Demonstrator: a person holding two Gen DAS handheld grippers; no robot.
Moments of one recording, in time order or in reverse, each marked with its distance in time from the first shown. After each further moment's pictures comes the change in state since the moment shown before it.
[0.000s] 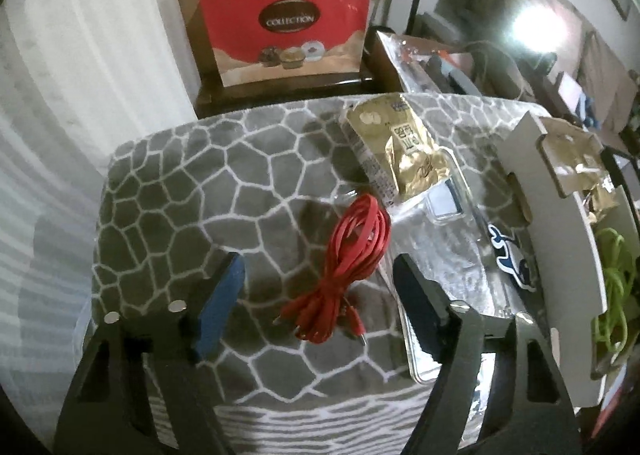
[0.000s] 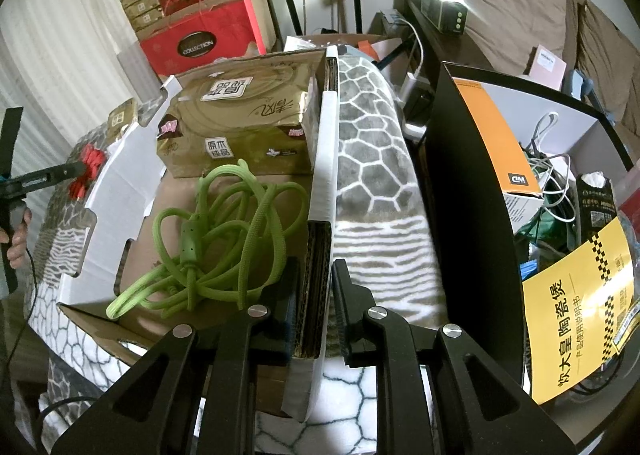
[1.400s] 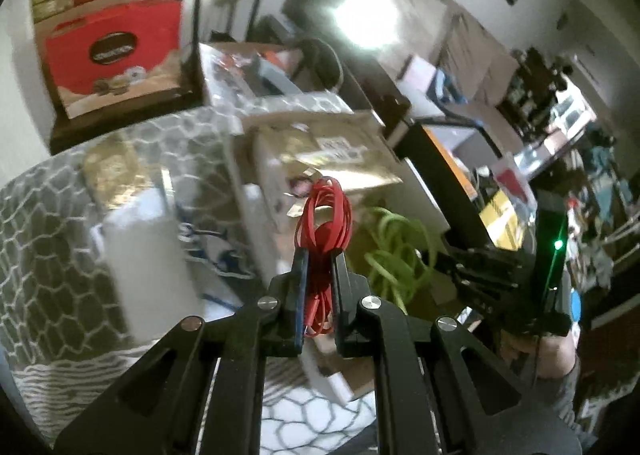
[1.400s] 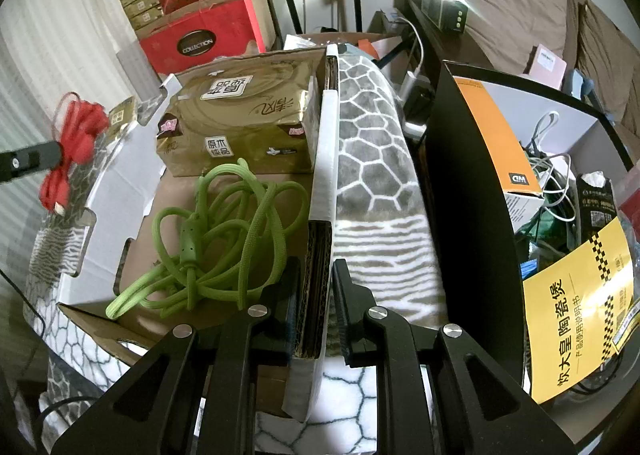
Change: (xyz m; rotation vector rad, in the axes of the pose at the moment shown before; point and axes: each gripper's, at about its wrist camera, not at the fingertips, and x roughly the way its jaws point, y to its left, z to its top) left arm -0.080 -0.154 -0.002 0.164 0.027 -0.453; right arm 0.001 0.000 -0.002 -0.003 0.001 -0.005
